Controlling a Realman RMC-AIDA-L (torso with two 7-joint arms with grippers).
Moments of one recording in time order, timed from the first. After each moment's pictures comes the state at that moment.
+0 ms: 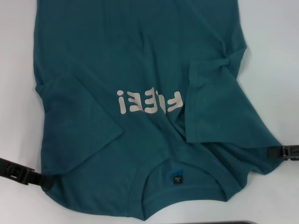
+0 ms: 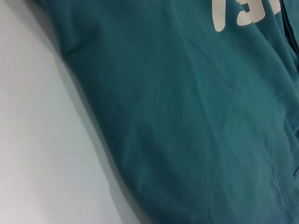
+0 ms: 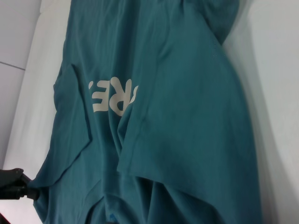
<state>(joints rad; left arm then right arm) -0.52 -2.05 -2.53 -0.81 -0.41 1.83 -2.11 0.34 1.94 -0.47 -0.63 -2.44 -1.75 2.09</state>
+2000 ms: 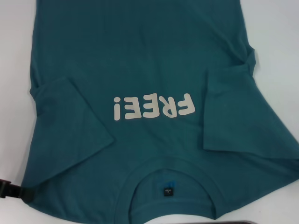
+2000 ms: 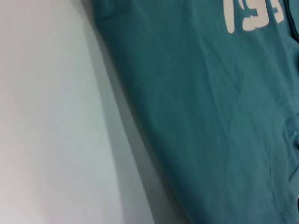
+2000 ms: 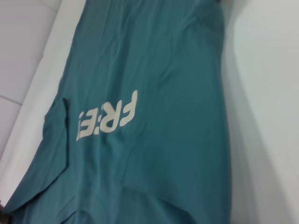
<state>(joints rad) -0.46 -1.97 -2.60 -0.72 -0.42 1.85 -2.05 0.18 1.93 -0.27 -0.61 -2.44 -1.77 1.83</state>
